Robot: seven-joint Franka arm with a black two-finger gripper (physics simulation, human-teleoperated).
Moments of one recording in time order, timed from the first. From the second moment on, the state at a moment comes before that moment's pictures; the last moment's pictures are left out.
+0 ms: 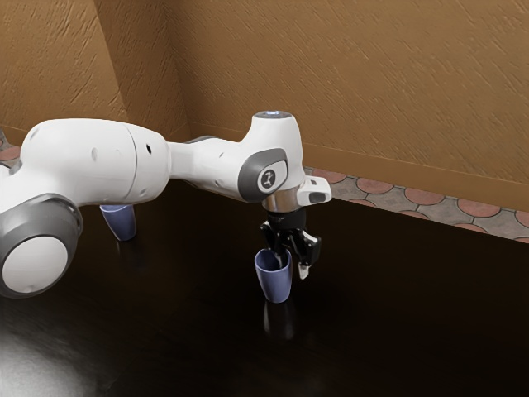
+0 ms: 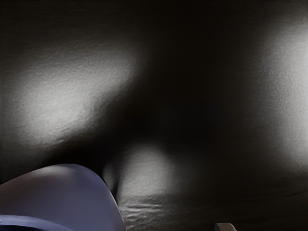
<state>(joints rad) -0.40 0.54 0.12 -1.59 -0.21 2.04 0.01</state>
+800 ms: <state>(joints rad) -0.40 0.49 0.15 -1.59 -0.19 2.02 -0.01</state>
